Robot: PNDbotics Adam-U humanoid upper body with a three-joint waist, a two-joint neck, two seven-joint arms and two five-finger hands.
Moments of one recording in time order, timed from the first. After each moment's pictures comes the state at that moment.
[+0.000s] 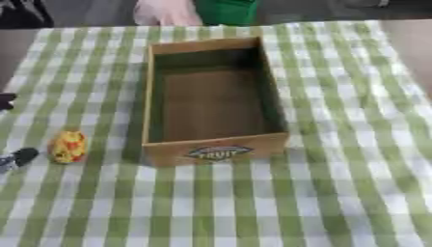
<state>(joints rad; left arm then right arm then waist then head) -0.44 0.94 -0.45 -1.71 -0.50 0.11 0.04 -0.32 -0.63 -0.14 -1.99 -0.08 -0.21 -0.43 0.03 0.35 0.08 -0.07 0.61</state>
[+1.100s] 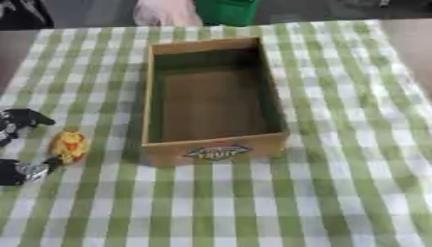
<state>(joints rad) -0.55 0.90 -0.47 -1.66 -0.52 0.15 -0.29 -0.31 -0.63 -0.13 -1.99 -0.08 -0.20 -0.42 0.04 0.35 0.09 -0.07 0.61</state>
